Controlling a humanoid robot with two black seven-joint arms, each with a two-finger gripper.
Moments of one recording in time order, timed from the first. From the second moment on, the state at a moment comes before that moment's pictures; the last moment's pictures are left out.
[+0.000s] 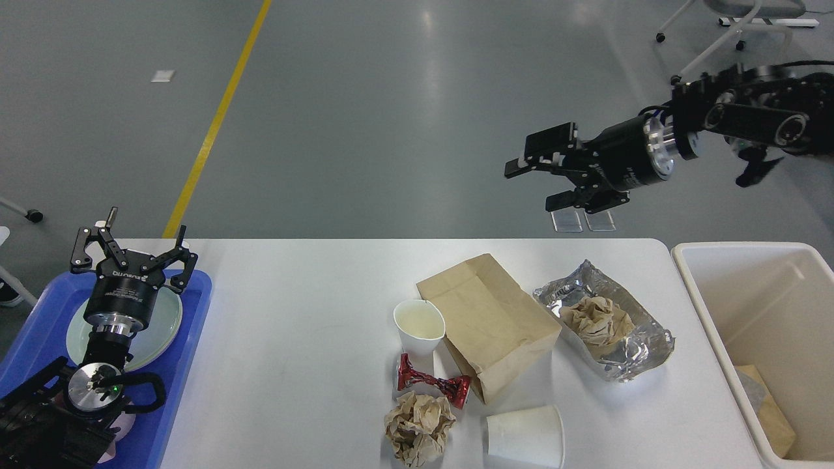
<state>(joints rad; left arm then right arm) -0.45 0.33 -0.92 -0.55 -0.30 -0.70 -0.38 1.85 -0.31 -1.08 0.92 -0.13 0.78 0.45</state>
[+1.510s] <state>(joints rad) -0.45 0.33 -0.92 -0.55 -0.30 -0.70 -0.38 1.97 -0.10 -1.18 1.48 0.68 0.24 -0.28</state>
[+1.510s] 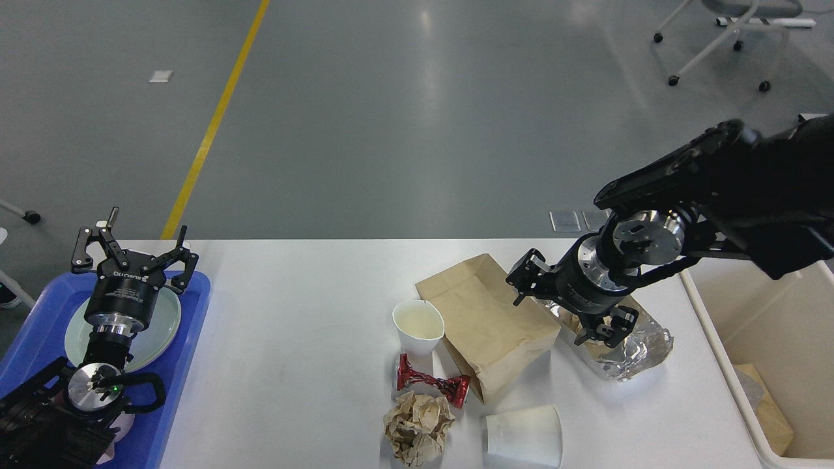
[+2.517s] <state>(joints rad) -0.45 0.33 -0.92 -0.55 -0.30 -0.70 -0.38 1.33 0.10 -1.10 0.87 0.80 -0.02 -0.28</state>
